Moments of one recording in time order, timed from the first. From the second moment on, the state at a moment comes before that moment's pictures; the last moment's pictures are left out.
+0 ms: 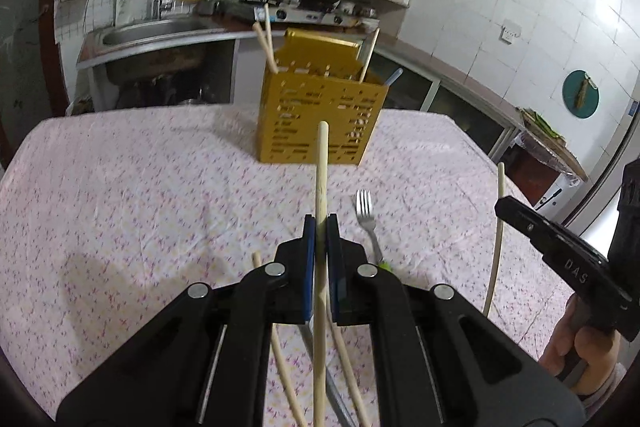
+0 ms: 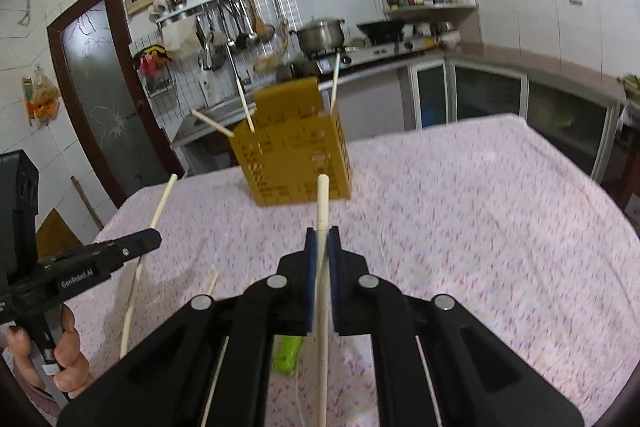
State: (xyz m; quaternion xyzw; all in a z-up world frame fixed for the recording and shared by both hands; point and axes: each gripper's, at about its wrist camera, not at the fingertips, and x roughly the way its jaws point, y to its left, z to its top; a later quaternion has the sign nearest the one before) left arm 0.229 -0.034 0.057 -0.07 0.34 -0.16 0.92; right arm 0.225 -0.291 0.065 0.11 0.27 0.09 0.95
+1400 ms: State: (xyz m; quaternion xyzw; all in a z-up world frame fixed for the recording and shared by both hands) left arm 0.316 -0.050 0.139 -0.04 0.08 -0.19 0.98; right arm 0.325 -0.276 0.155 0.04 0.10 0.10 0.99
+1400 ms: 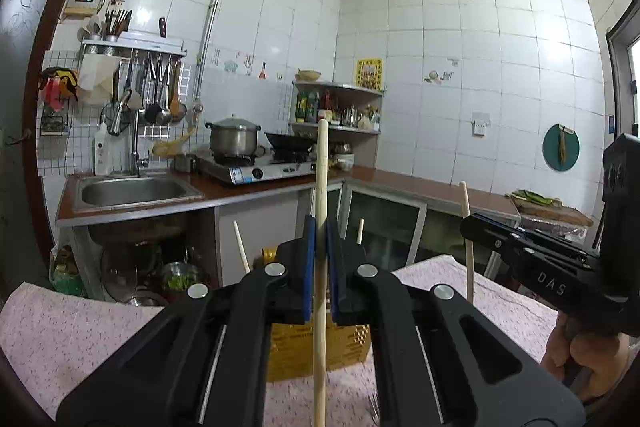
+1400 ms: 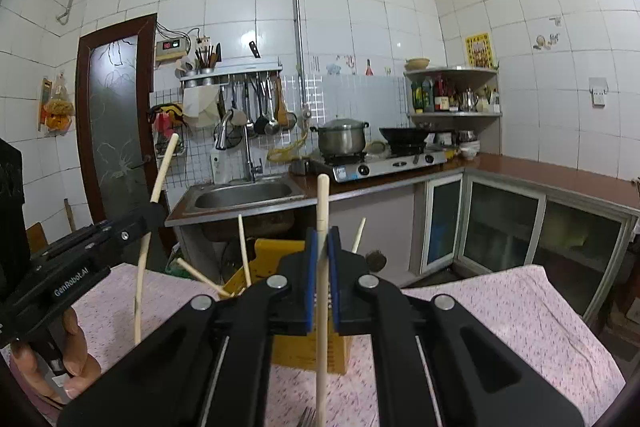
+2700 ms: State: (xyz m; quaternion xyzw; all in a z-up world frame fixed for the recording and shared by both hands) left arm 0.404 -0.054 0.158 -0.06 0.05 -0.16 0.98; right arm 0.403 -0.271 0.179 0.08 0.03 0.11 0.99
